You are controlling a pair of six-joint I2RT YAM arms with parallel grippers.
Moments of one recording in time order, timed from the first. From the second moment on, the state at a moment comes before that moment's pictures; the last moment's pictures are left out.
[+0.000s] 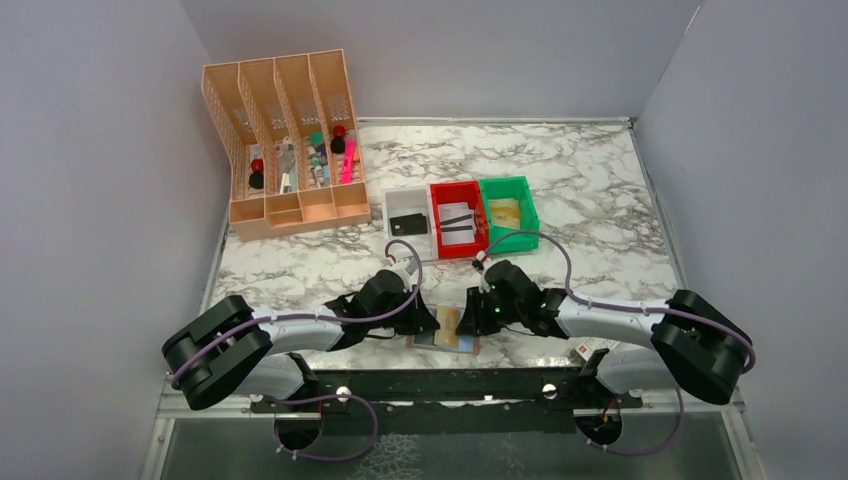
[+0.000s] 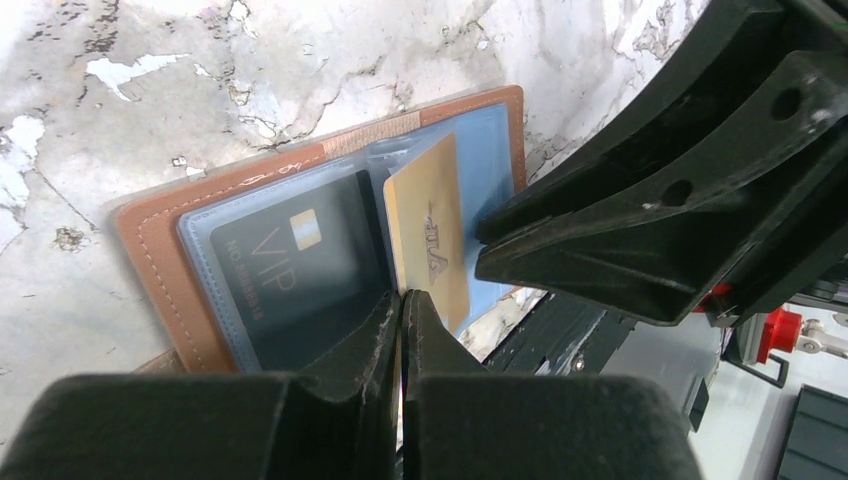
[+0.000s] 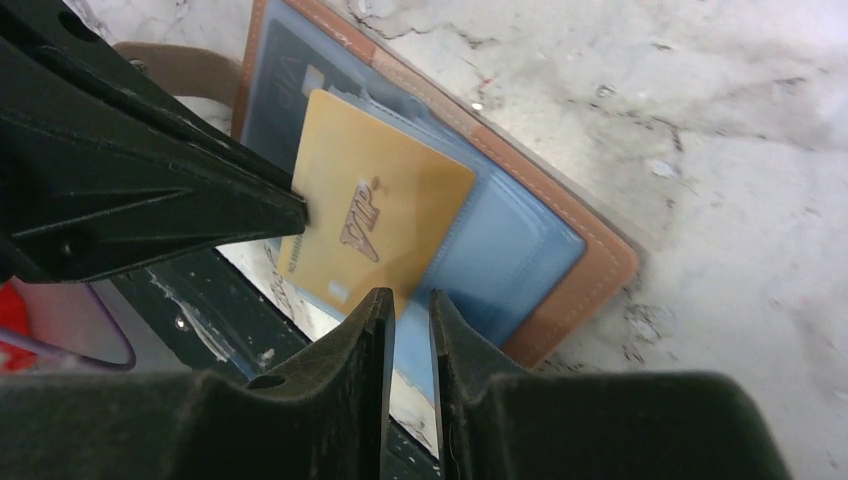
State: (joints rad) left arm -0.91 1.30 0.32 0.35 0.21 -0.92; right arm 0.89 1.28 0.44 0.02 -0.20 0.69
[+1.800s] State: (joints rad) left arm -0.90 1.11 0.30 0.23 0.17 -0.89; right arm 0.89 1.37 0.49 0.03 -0.15 0.74
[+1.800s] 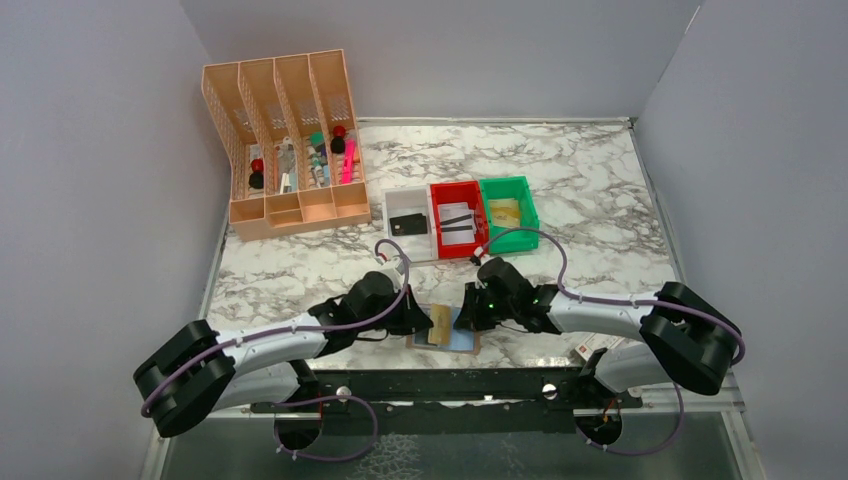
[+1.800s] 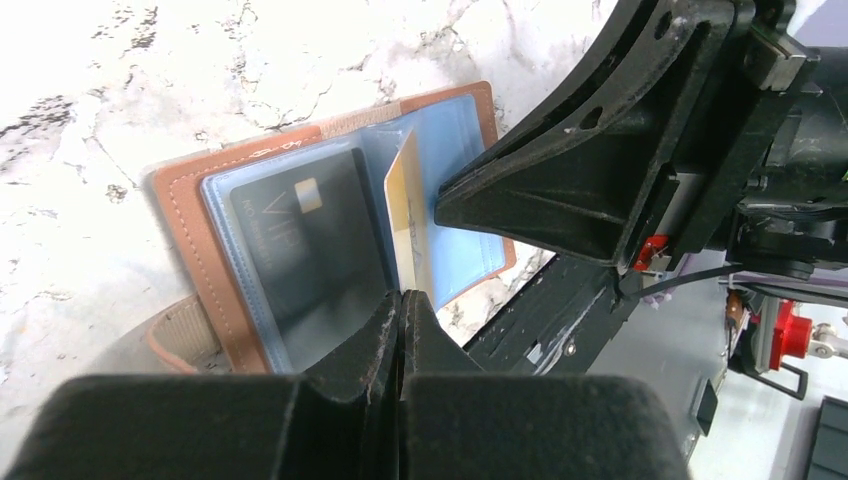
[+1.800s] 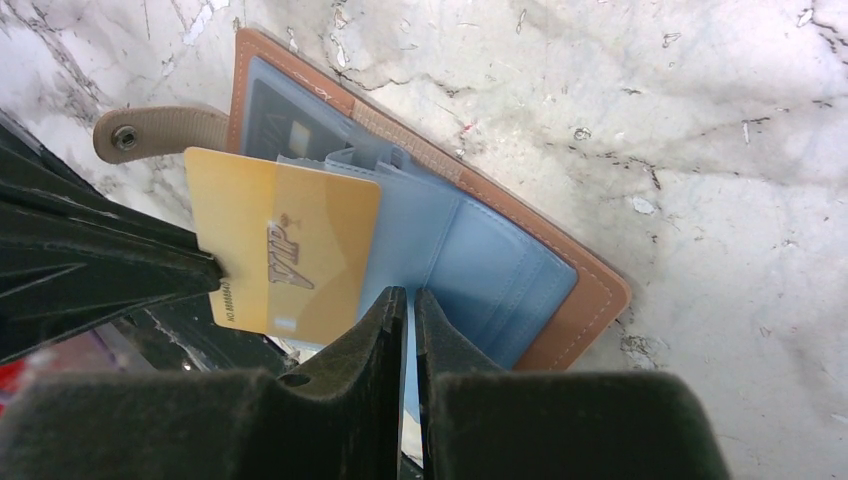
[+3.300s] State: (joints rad) left arm -0.89 0.70 0.43 -0.24 -0.13 -0.85; right arm 0.92 1.37 0.63 -0.10 -0.14 0.59
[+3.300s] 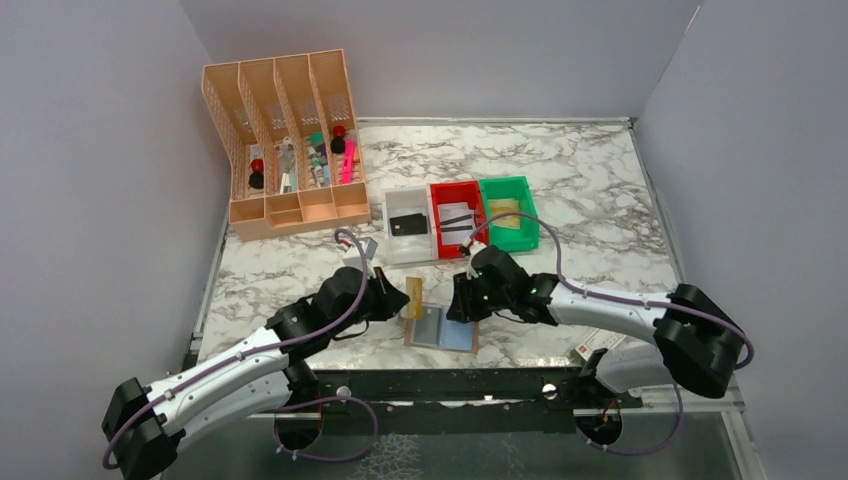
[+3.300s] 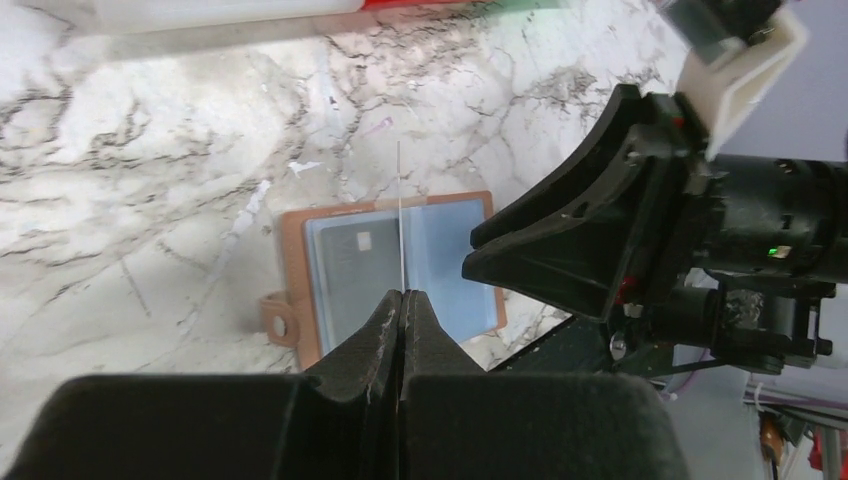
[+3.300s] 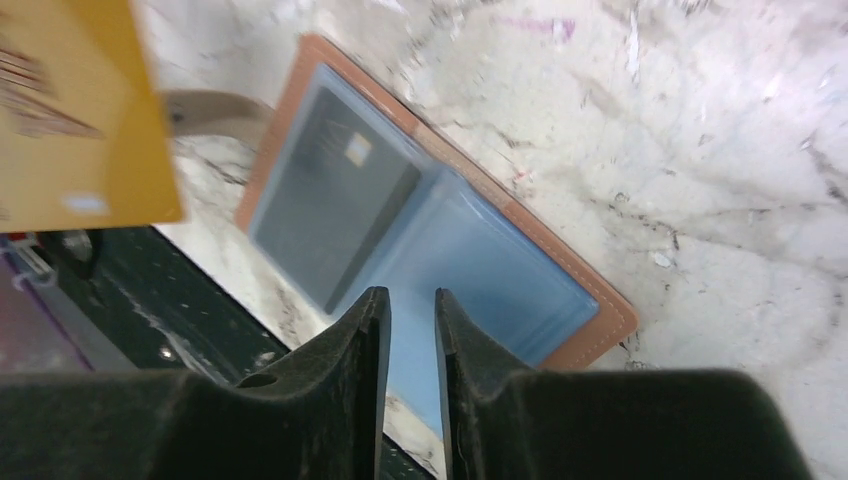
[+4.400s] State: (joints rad) left arm -0.80 0.82 0.24 0.47 0.34 -0.97; right arm 0.70 1.22 0.37 0.62 -0.66 0.87
